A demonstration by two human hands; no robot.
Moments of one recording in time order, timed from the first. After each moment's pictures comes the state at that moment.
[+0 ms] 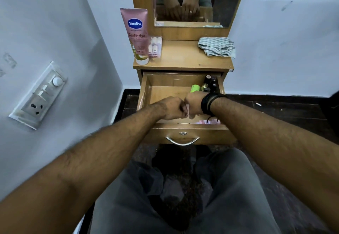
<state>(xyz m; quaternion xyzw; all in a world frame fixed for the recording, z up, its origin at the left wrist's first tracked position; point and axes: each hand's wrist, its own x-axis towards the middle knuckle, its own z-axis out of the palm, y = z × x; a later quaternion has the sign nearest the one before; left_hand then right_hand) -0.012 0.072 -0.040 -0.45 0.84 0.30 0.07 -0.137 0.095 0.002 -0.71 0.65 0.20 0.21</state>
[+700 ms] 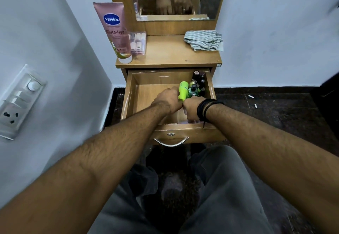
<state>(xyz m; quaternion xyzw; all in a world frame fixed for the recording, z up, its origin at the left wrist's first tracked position) -0.064 0.050 -0.072 -0.56 0.79 0.25 -0.02 -0.170 0.107 -0.027 -0.69 0.66 0.21 0.22</state>
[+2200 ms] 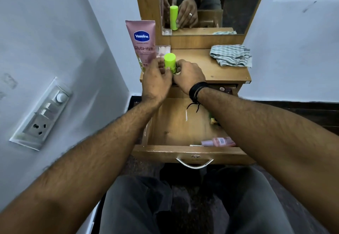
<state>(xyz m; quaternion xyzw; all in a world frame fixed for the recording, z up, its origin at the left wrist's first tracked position) 0.014 -0.001 0.009 -0.57 0.66 0.22 -0.43 -0.103 -0.012 0.012 -0.63 0.72 -0.26 0.16</state>
